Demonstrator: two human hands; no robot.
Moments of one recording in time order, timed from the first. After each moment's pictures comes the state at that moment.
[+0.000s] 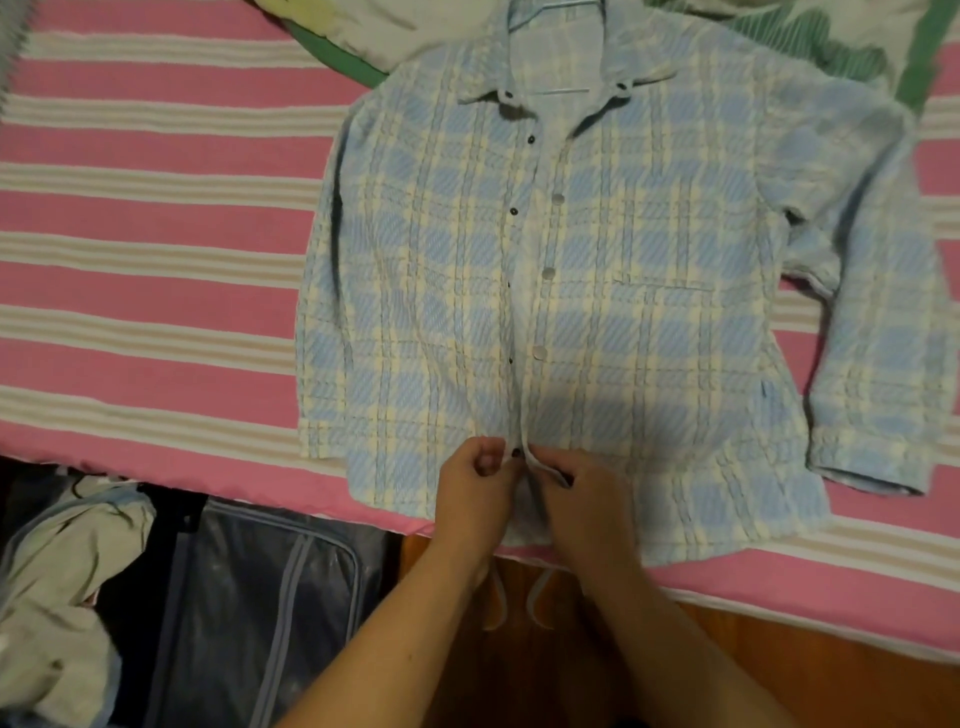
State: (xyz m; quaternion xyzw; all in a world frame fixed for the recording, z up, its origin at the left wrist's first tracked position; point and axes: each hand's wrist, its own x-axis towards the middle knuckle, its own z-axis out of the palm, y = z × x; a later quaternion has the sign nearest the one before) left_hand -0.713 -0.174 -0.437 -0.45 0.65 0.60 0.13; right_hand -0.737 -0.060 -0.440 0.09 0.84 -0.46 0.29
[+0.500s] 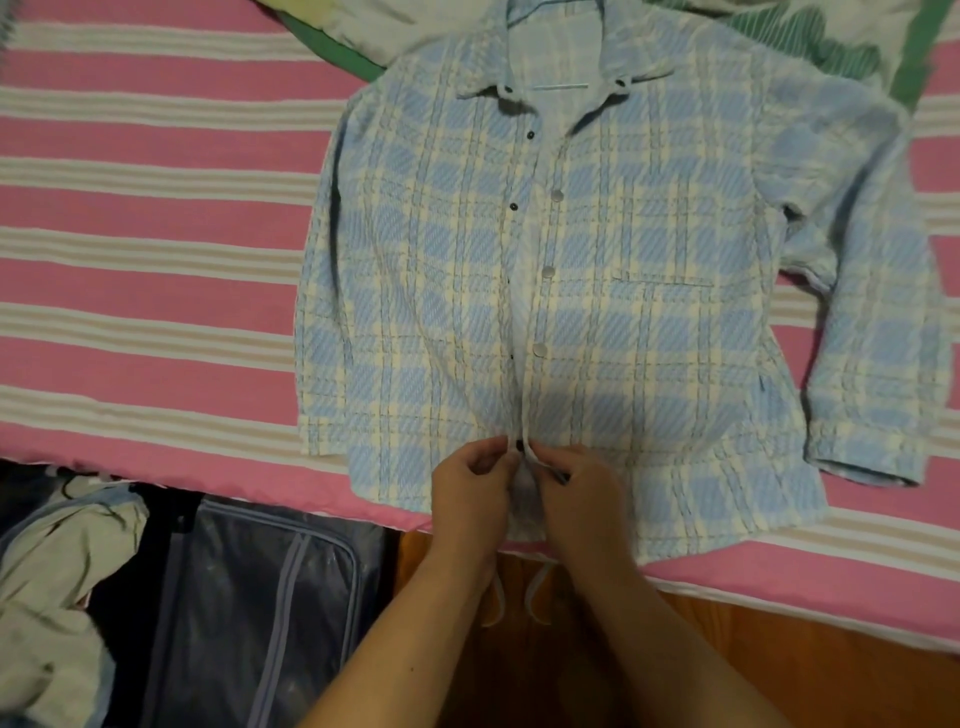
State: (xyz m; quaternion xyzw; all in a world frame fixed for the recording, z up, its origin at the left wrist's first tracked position) left_hand -0.710 -0.175 -0.432 -0.49 0.61 0.61 0.10; right_hand -0.730 -0.069 -0.441 0.09 0.85 -0.45 0.25
